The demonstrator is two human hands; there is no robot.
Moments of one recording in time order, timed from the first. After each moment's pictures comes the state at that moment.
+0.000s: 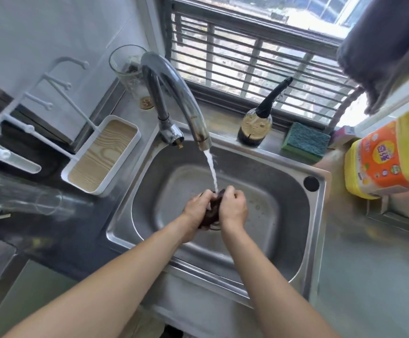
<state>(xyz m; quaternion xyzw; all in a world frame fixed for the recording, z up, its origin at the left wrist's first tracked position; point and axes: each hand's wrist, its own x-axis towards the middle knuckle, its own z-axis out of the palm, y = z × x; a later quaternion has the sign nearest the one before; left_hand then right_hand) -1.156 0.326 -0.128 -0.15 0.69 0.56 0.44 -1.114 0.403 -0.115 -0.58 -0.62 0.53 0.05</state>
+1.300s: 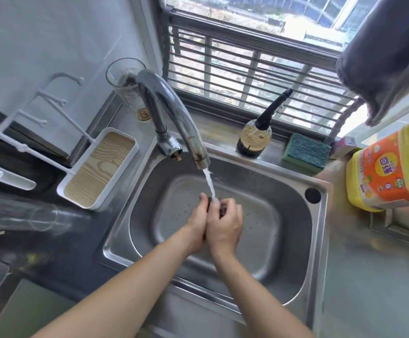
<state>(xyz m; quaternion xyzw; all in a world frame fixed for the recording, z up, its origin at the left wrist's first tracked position) -1.162 0.341 -0.133 -0.27 0.57 0.59 0.49 -1.112 0.376 -0.131 -0.51 -0.72 0.45 0.16</state>
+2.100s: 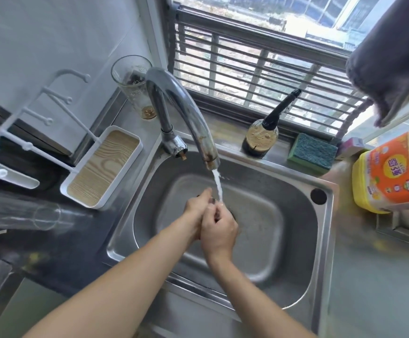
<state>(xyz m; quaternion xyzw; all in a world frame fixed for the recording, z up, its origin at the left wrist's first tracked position) -1.188 0.343 -0.113 -0.27 0.67 0.55 0.42 -1.115 0.356 -0.112 -0.47 -0.72 0.49 0.15</state>
